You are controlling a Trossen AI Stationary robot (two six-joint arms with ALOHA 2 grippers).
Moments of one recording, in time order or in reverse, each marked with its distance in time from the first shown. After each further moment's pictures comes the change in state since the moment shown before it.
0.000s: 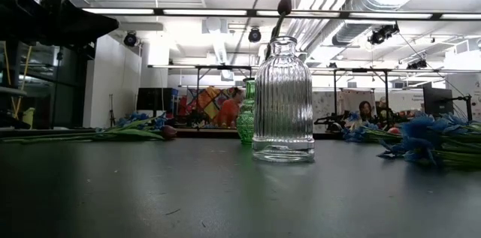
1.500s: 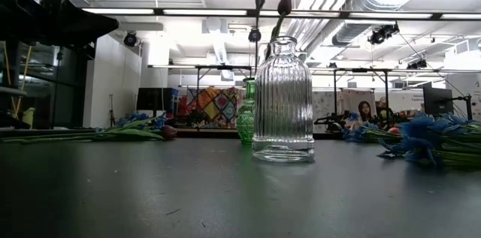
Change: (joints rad) left arm 0.000 0.000 0.000 0.000 0.000 0.000; right arm -0.129 0.250 0.383 -0.498 -0.101 0.083
